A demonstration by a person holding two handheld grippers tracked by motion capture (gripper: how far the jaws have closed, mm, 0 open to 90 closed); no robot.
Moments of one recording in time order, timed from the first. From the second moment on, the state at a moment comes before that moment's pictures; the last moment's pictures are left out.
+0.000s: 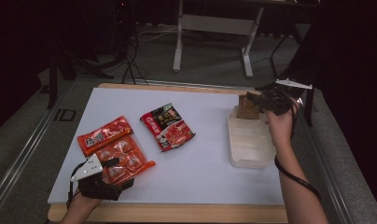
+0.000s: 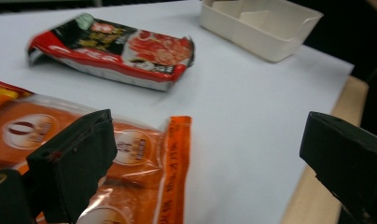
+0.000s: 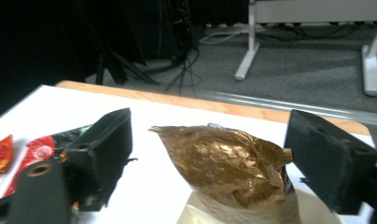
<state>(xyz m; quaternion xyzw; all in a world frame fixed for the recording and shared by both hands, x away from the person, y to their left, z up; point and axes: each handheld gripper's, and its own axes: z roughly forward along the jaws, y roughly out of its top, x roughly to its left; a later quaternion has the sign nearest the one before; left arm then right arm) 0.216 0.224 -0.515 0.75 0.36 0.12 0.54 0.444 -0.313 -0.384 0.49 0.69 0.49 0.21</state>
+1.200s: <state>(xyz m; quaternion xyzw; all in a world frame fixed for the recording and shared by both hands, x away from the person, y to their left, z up) 0.259 0.223 -0.497 0.76 0.39 0.09 0.50 0.305 -0.266 -0.397 0.35 0.74 0.55 0.16</state>
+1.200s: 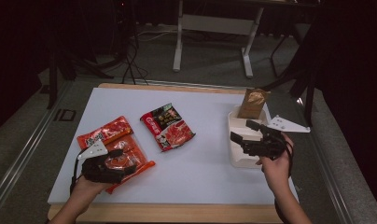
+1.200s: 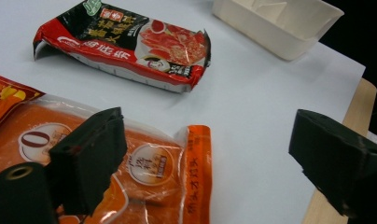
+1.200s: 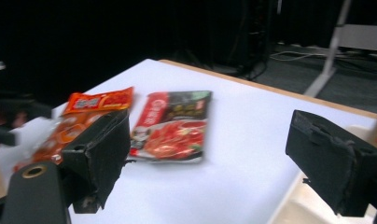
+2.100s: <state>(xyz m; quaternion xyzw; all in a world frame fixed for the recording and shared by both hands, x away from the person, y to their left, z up) 0.349 0.189 -0.500 0.80 0.42 0.11 0.41 0.262 -0.262 -0.422 0.33 0.75 0.56 0.14</state>
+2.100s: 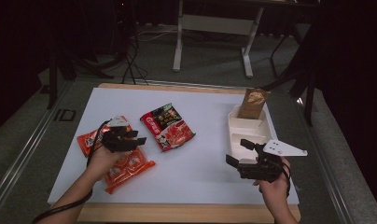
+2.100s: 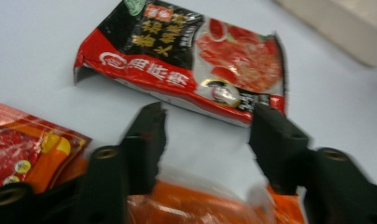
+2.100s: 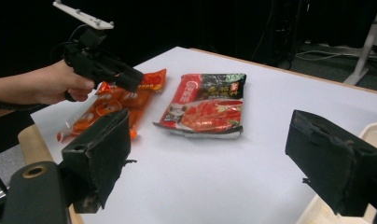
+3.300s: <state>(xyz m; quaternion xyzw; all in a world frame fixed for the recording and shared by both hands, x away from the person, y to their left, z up) 0.422 0.153 -0.535 0.82 0.49 0.09 0.29 0.264 -0.258 -0.430 0.31 0.76 0.56 0.13</state>
